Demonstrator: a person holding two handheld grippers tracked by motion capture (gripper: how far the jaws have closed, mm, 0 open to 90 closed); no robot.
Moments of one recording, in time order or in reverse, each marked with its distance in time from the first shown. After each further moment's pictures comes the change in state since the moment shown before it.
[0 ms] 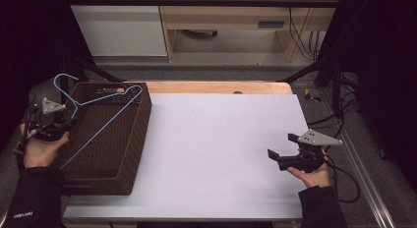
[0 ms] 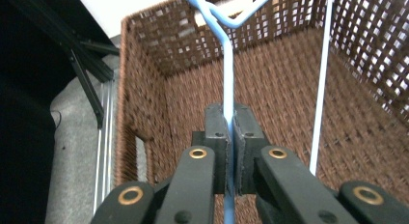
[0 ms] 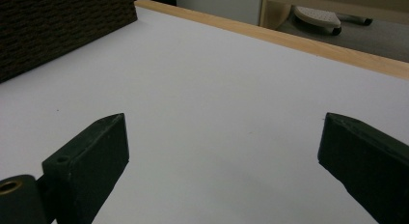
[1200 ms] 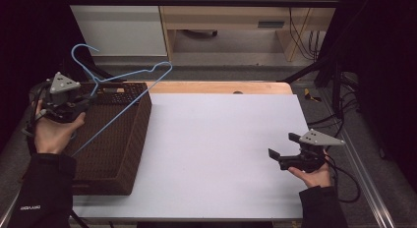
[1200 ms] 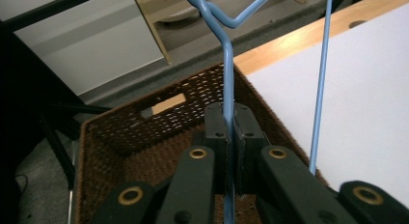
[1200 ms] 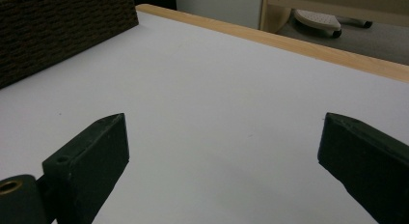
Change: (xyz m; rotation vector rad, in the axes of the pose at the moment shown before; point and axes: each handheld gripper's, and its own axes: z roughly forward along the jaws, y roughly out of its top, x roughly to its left) left arm -0.042 0.083 -0.060 -0.179 -0.104 0.064; right arm -0.001 0.001 -0.002 -0.013 0.006 0.007
